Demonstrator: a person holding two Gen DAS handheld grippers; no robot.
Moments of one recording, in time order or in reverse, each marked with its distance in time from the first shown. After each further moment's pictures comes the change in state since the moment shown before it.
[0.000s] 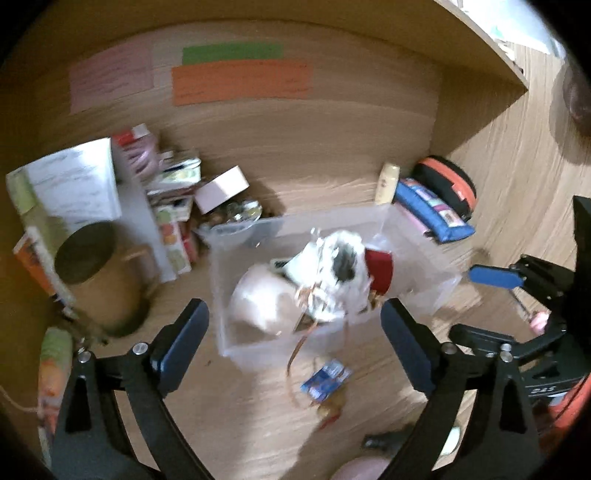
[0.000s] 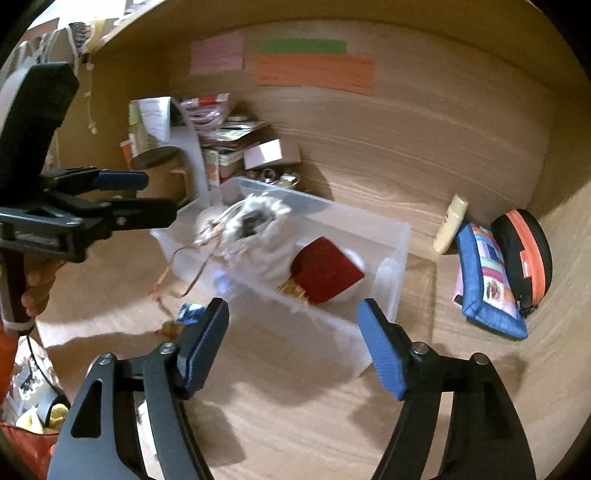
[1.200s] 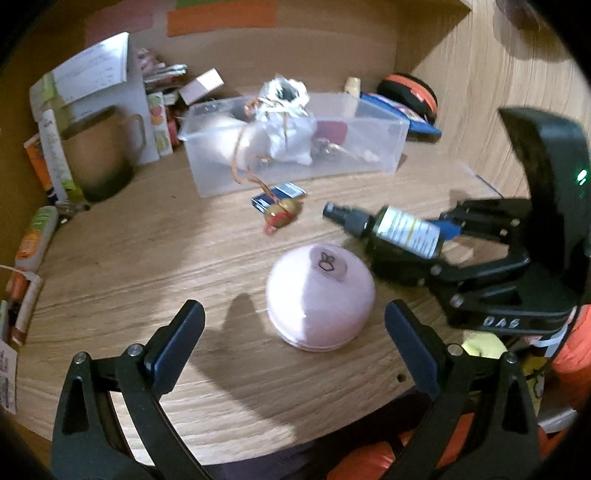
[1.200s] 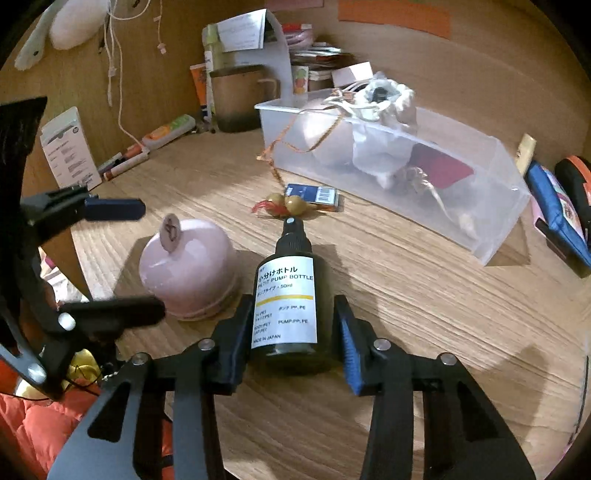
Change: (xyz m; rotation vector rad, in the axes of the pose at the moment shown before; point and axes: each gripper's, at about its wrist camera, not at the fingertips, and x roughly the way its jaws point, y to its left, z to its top) left arm -0.026 -0.049 -0.150 0.042 0.129 -0.034; right arm 0.016 0.064 -0.087 -0.045 0.114 0.147
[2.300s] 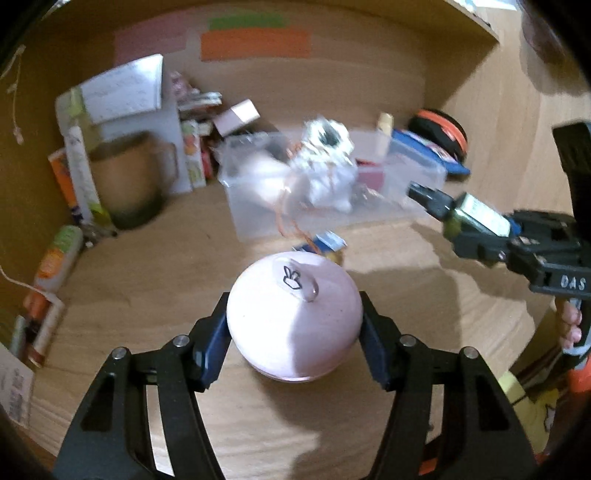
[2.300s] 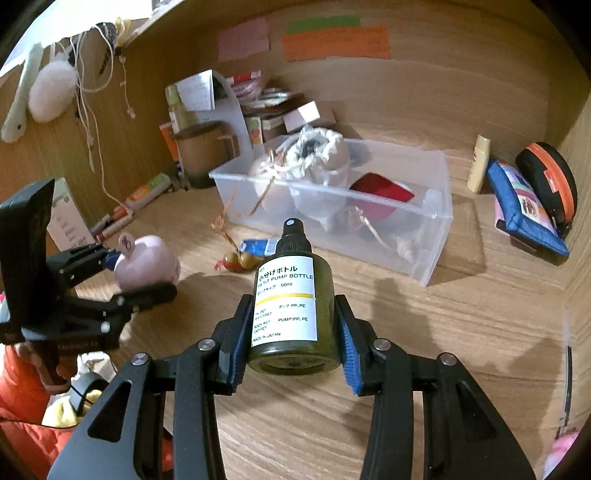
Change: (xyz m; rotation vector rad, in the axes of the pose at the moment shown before) left arm -0.010 0.027 0.028 -0.058 -0.131 0.098; right arm -0.040 -0.045 0.023 0.117 -0.121 0.010
